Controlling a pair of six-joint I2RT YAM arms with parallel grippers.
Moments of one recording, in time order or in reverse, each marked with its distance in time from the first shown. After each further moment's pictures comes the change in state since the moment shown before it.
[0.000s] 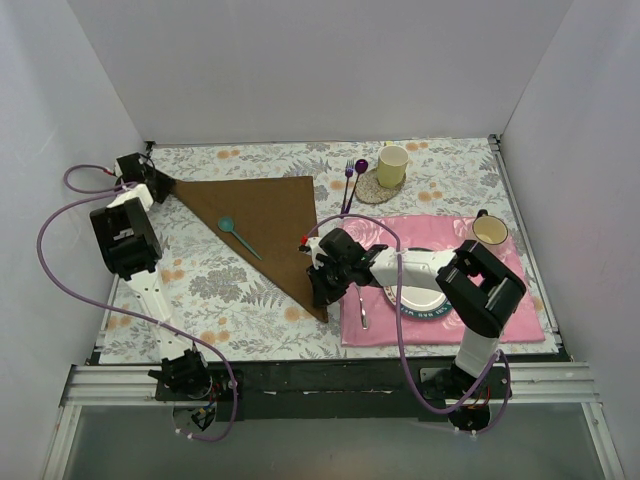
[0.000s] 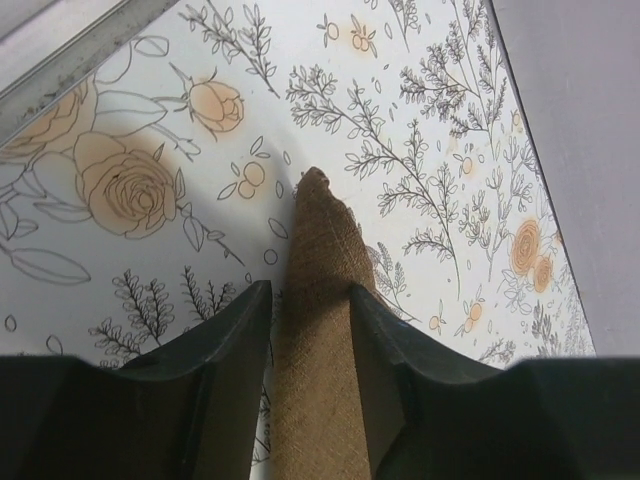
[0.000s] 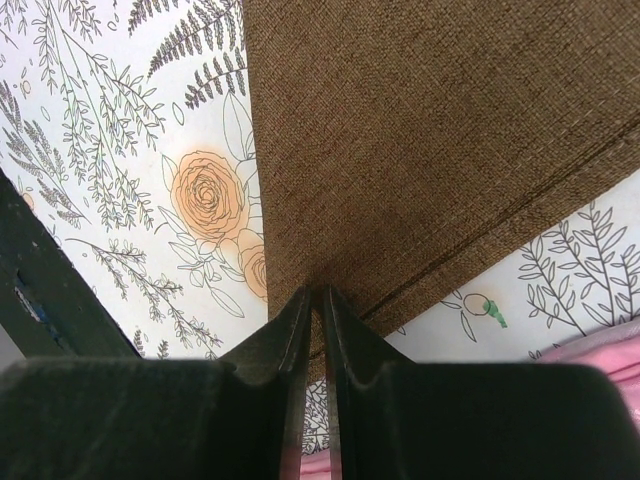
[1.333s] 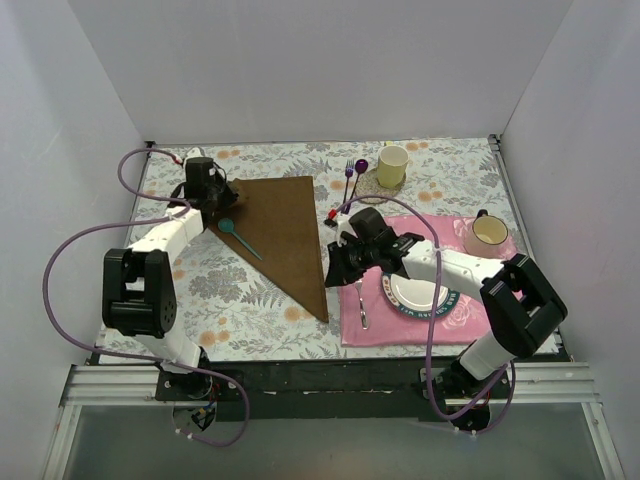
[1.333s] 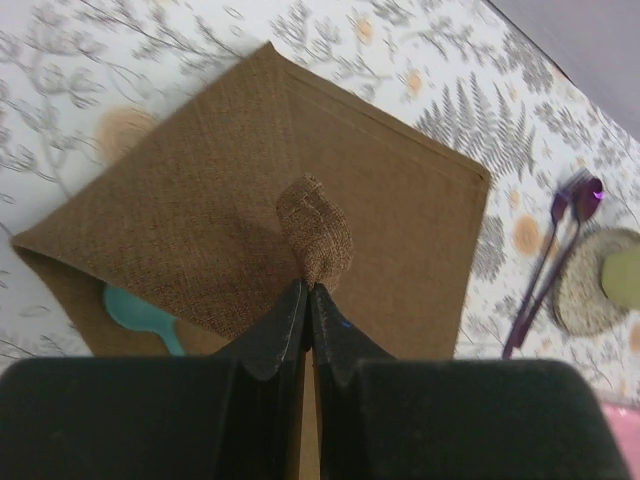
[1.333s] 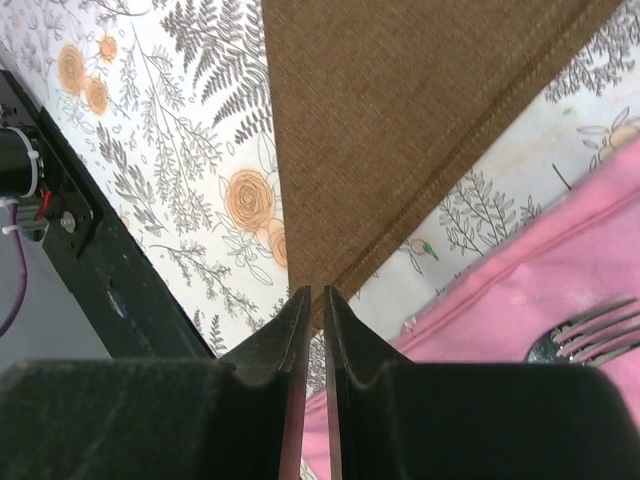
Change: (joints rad) left arm -0.418 -0.654 -0.564 0.001 -0.158 0.134; right arm -0.142 -0.206 -0.029 -0.031 -0.081 0.052
